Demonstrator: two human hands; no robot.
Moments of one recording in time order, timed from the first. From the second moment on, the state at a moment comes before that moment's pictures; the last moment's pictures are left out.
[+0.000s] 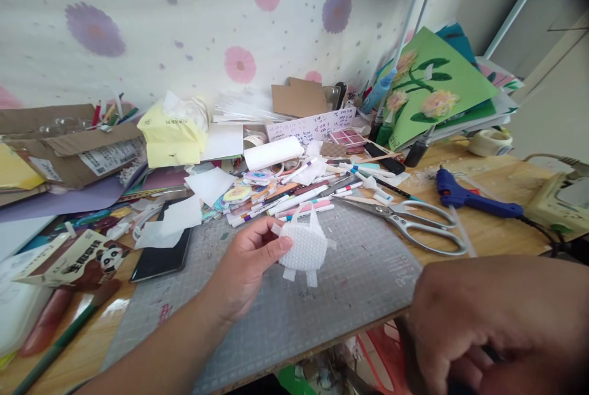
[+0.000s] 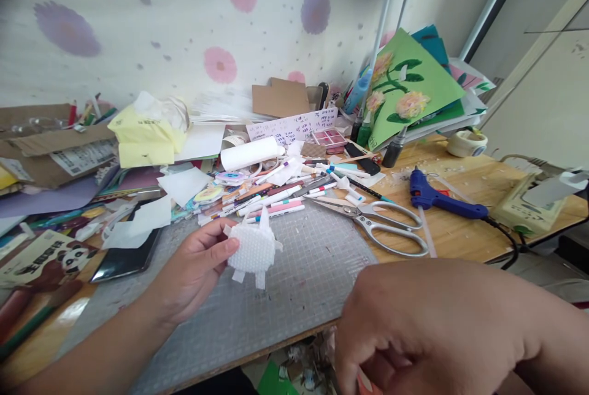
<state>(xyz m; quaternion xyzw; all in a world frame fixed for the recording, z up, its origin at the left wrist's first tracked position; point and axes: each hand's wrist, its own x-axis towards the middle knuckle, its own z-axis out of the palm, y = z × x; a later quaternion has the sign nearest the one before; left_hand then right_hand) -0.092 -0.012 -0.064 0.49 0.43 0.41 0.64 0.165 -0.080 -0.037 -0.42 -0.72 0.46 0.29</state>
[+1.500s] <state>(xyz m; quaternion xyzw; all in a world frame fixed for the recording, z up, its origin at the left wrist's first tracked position) -0.092 -0.012 -0.061 0.48 0.44 0.41 0.64 0.131 -0.022 -0.060 -0.47 -0.45 0.66 0.38</state>
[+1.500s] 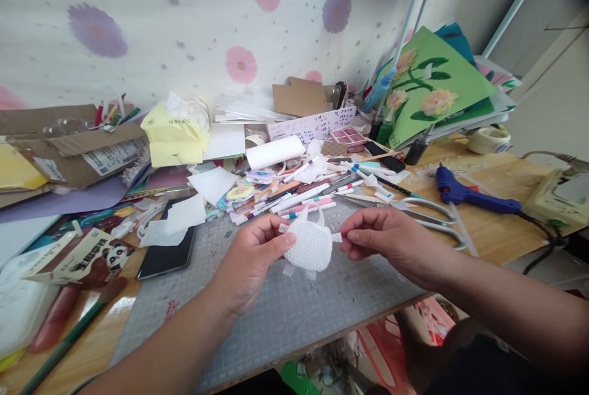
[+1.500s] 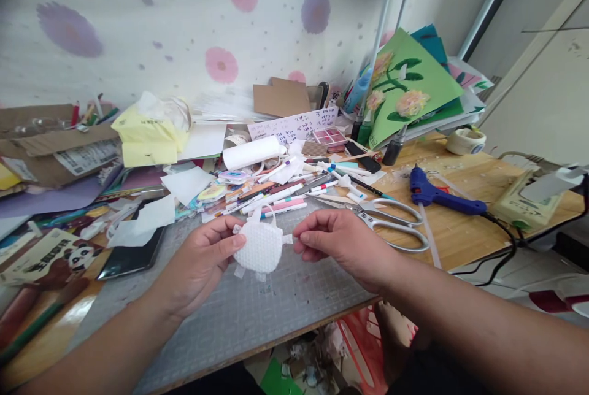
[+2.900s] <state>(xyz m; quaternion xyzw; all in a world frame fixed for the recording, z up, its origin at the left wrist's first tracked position) -0.090 -0.006 -0.065 0.58 0.49 0.44 0.49 0.137 -0.008 -0.074 -0.53 -0.57 0.54 0.31</state>
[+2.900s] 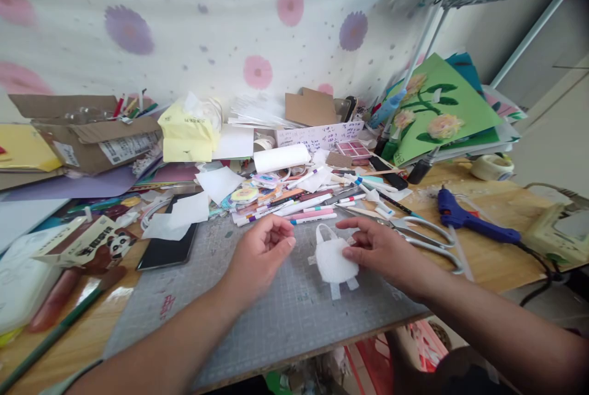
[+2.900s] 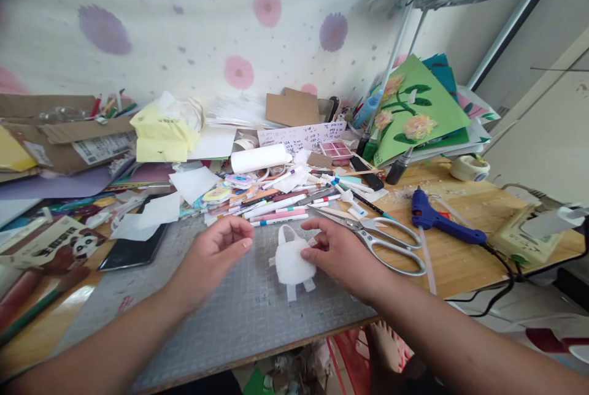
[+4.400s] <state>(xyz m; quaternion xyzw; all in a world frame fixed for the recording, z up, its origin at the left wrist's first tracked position) -0.083 -0.010 -0.074 0.52 0.46 0.28 0.66 0.145 -0.005 -0.069 -0.42 -0.58 0.65 0.27</state>
